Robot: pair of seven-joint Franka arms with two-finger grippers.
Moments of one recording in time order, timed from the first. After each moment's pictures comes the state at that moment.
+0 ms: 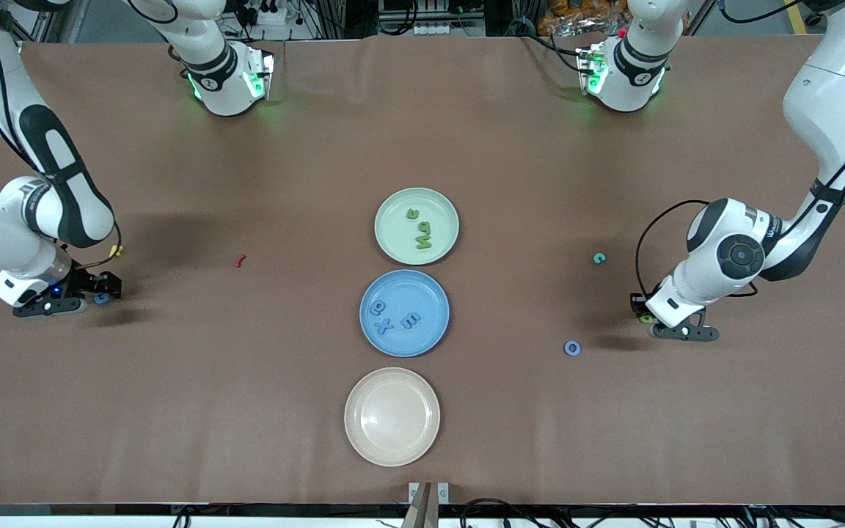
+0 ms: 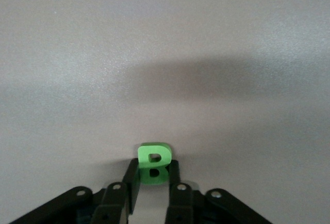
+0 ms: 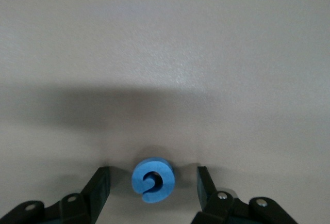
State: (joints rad) left arm 0.59 0.71 -0.68 -1.95 0.70 2.44 -0.42; right arm -0.31 0.55 -0.07 -2.06 -0.04 2.70 -0.49
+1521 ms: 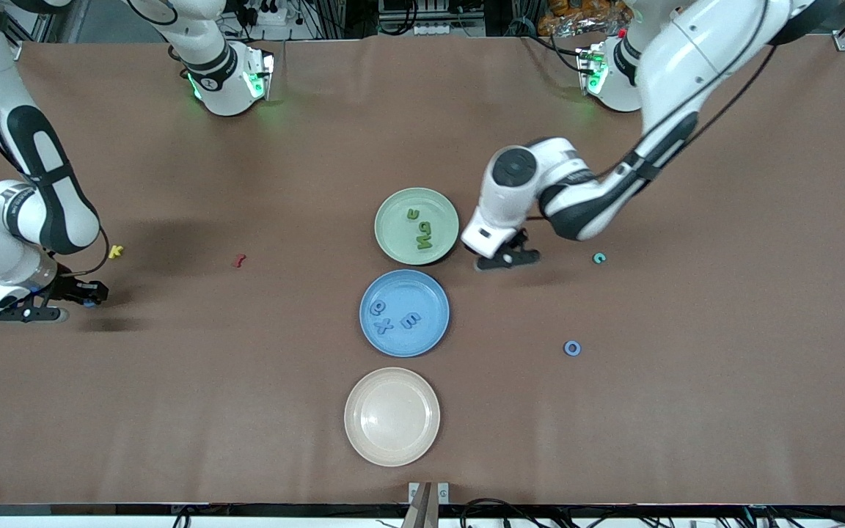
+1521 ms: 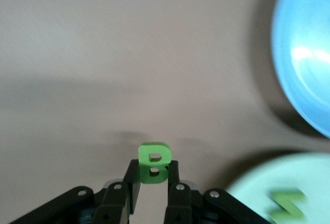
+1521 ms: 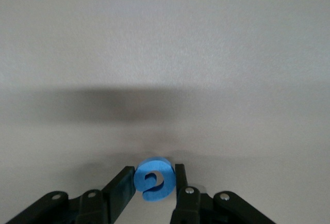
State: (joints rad) left arm 0.05 0.68 -0.83 -1.94 0.71 2.33 -1.30; right arm -0.31 0.55 -0.08 -1.98 -0.04 2.59 -0.35
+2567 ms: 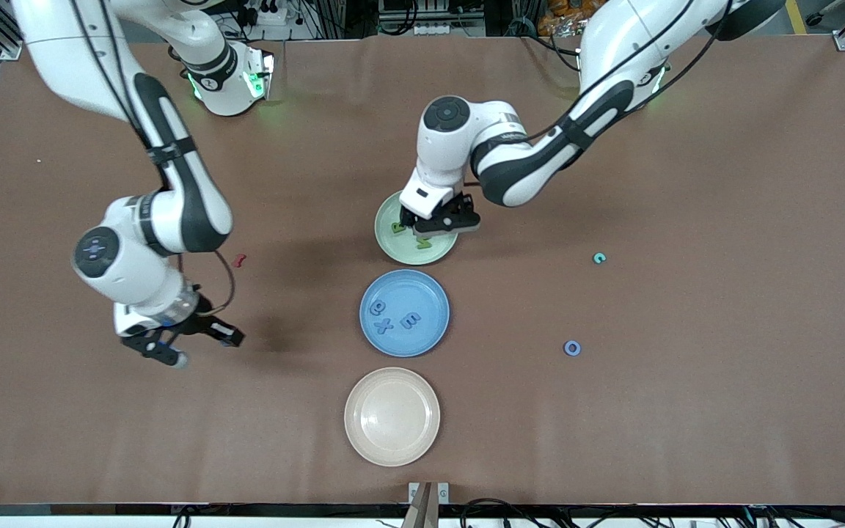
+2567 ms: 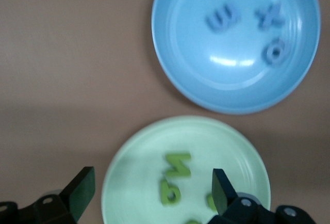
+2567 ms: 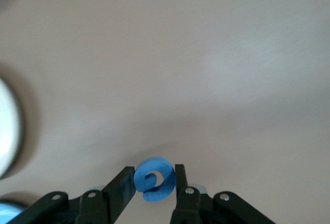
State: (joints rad) left arm -0.15 0.67 -0.80 -1.81 0.71 2.33 -1.44; right arm 0.26 0.50 -0.06 -1.78 0.18 2.46 0.48
